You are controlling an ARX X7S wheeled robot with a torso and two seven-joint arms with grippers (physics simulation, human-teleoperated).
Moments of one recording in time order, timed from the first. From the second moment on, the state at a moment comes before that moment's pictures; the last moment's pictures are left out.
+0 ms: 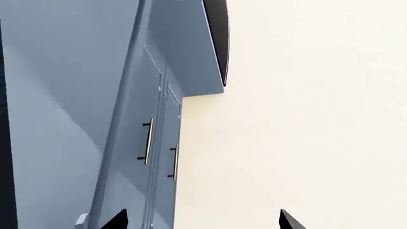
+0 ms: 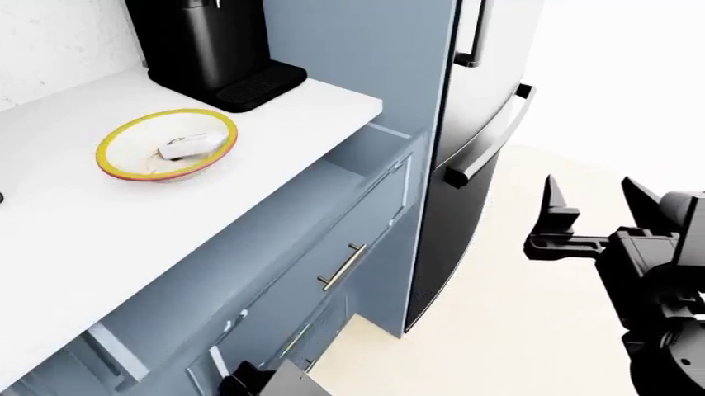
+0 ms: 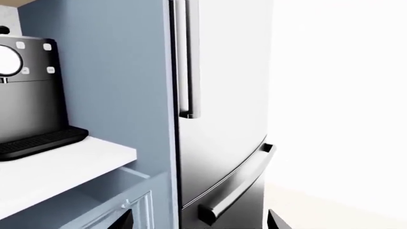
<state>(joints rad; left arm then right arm) -0.40 -0.53 1.02 -0.02 -0.64 -0.56 -0.33 0.80 1.22 -1.12 -0.39 1.15 -0.27 0.77</state>
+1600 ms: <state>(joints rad) -0.56 -0.21 0.37 -1.26 -0.06 0.01 -0.30 0.77 1.19 -1.12 -0.39 1.13 -0.27 0.76</state>
